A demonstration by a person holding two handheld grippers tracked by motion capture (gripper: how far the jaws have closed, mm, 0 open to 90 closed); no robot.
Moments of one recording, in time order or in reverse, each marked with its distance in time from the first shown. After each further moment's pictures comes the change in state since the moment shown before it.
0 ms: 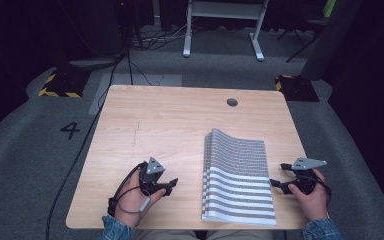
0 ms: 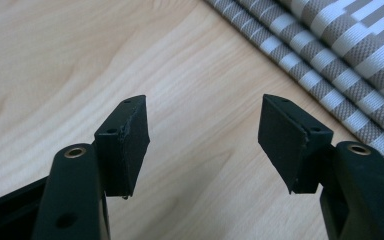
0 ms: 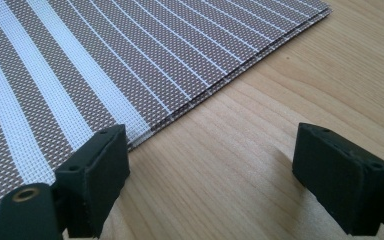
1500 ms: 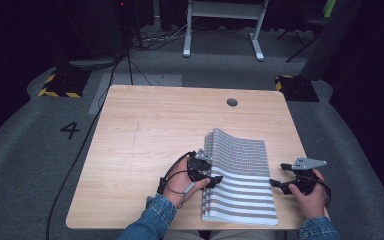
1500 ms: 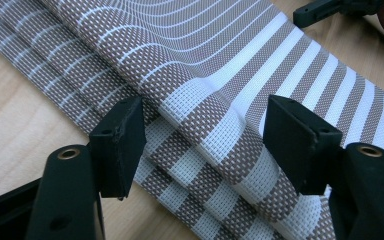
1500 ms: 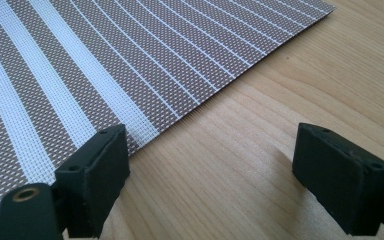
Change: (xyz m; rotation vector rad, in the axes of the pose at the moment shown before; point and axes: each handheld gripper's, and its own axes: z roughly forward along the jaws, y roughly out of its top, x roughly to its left) left arm -0.051 0.061 0.100 0.081 -0.291 0.022; right arm 0.000 0.000 0.000 0.000 -0.001 0.000
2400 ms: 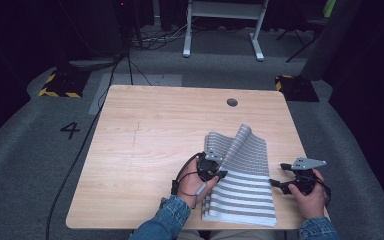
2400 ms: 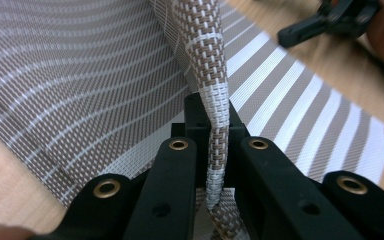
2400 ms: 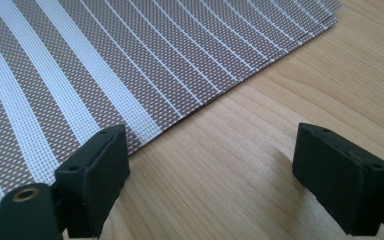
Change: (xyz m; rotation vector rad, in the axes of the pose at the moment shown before) left arm -0.022 0.015 0.008 -0.062 -0.012 0.018; right arm 0.001 0.001 0.001 -0.002 -0.004 0.005
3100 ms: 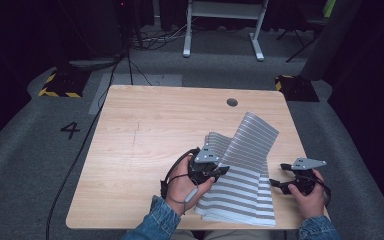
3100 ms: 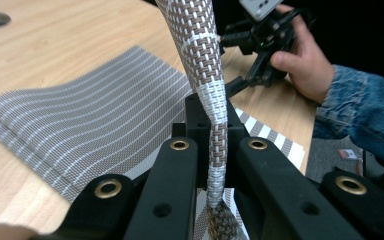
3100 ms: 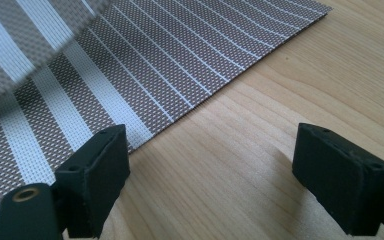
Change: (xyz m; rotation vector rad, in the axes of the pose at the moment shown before) left arm -0.038 0.021 -0.082 -0.155 -0.019 0.121; right arm 0.001 0.000 0.000 0.001 -0.007 0.007
